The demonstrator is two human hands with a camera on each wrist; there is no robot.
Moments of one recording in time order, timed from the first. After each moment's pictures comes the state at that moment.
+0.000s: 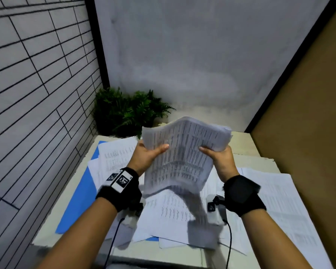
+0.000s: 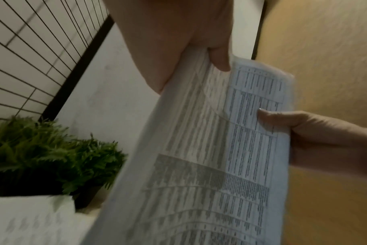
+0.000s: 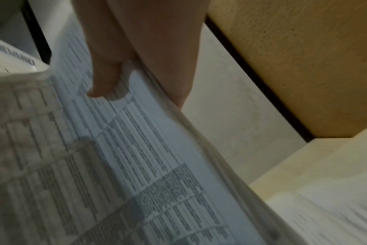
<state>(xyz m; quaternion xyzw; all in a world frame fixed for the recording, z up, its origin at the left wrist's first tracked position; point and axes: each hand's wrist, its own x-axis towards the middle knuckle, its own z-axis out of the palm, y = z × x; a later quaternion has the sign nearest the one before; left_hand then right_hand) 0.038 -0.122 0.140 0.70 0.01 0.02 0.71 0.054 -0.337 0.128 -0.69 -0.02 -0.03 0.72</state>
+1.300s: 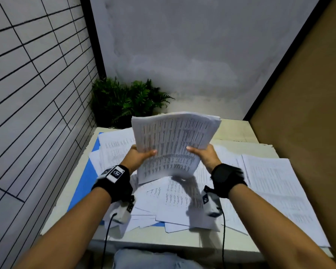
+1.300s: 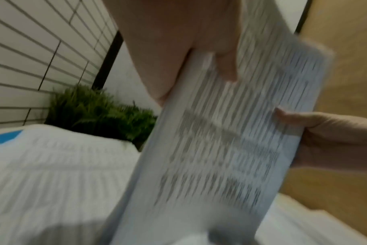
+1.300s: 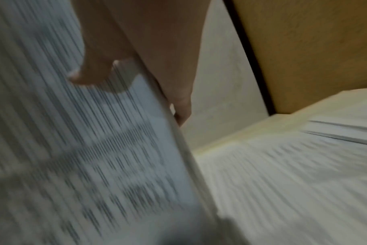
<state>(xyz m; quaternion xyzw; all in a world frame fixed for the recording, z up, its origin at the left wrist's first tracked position) 0.044 -0.084 0.082 0.73 0.07 -0.09 0.67 0.056 -0.306 0.086 -0.72 0.05 0.08 0.69</state>
